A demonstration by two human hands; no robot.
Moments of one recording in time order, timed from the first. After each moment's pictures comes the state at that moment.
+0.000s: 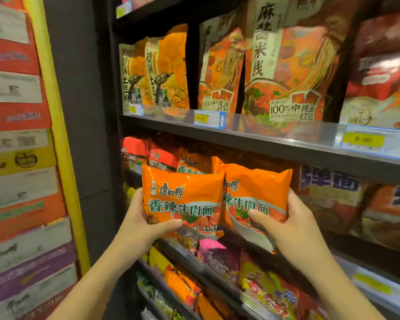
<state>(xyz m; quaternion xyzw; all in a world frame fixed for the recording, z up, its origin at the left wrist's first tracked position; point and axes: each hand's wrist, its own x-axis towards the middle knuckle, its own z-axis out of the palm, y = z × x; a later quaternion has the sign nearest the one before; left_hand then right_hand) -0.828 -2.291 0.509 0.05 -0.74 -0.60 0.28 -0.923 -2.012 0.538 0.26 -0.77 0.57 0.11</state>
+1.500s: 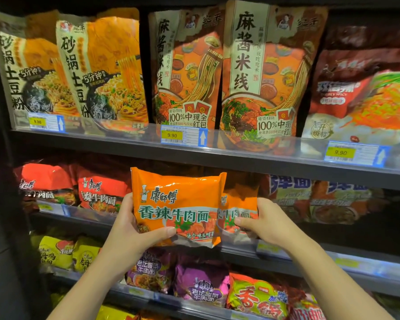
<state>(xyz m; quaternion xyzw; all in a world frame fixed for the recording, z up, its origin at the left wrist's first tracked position) -0.946 -2.356 0.536 -0.14 -0.73 -0.66 0.14 -0.972 -2.061 0.563 0.02 -0.93 0.37 0.06</state>
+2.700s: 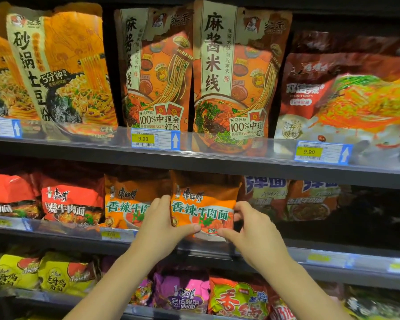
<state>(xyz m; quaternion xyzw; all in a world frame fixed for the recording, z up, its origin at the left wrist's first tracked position) -1.008 -2.272 0.529 -0.15 -0.89 -0.40 0.15 -0.933 -2.068 0.553 -0.04 -0.95 0.24 0.19</state>
